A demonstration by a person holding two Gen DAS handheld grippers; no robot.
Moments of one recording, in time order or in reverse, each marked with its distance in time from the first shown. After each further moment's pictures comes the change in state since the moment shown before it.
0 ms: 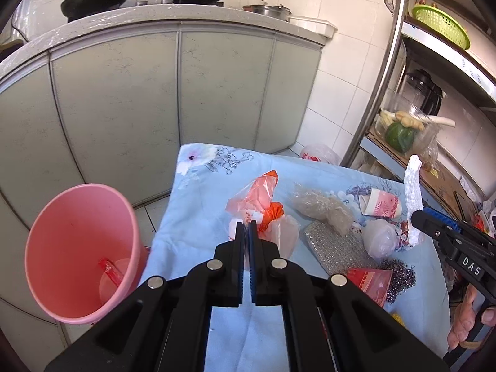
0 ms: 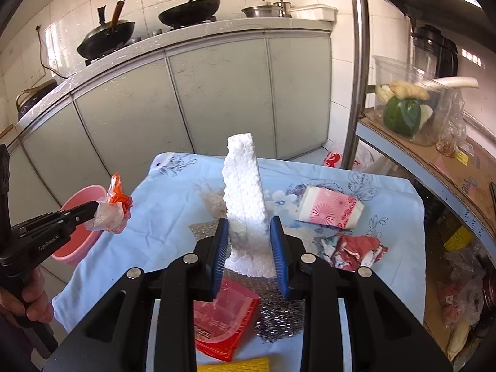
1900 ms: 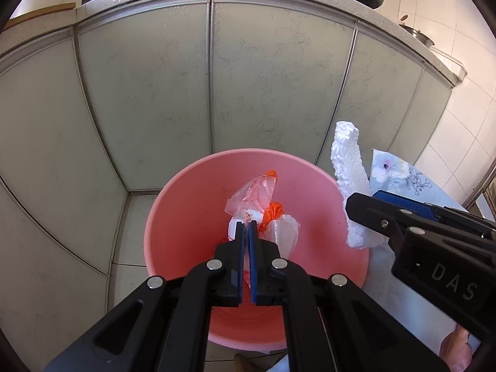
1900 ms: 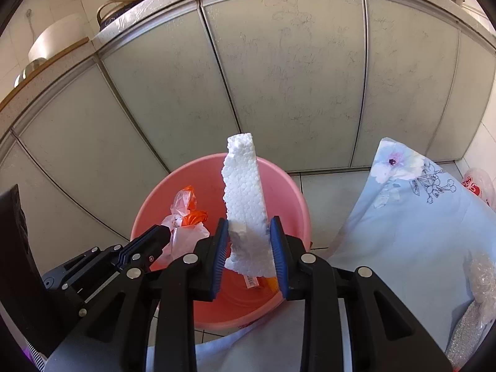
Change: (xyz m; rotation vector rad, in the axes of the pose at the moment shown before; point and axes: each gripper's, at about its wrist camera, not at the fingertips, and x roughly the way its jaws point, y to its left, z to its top) left arm 0.001 0.197 -0.045 -0.319 0.019 0.422; right arm 0.148 0.289 0.022 -0.295 0.268 0.400
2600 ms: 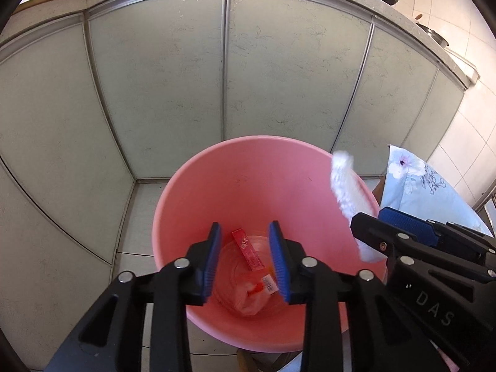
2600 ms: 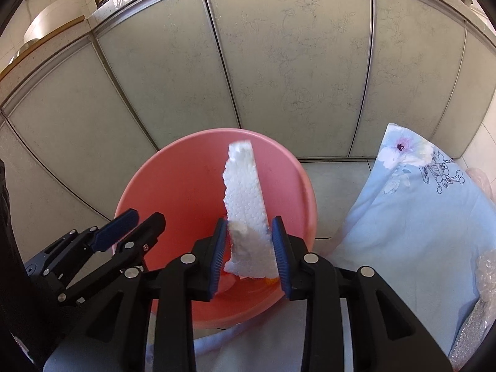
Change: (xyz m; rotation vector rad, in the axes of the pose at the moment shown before) left arm 0.013 0.008 -0.002 -0.042 0.034 0.034; right arm 0.018 -0.001 -0.009 -0.021 0.048 -0.026
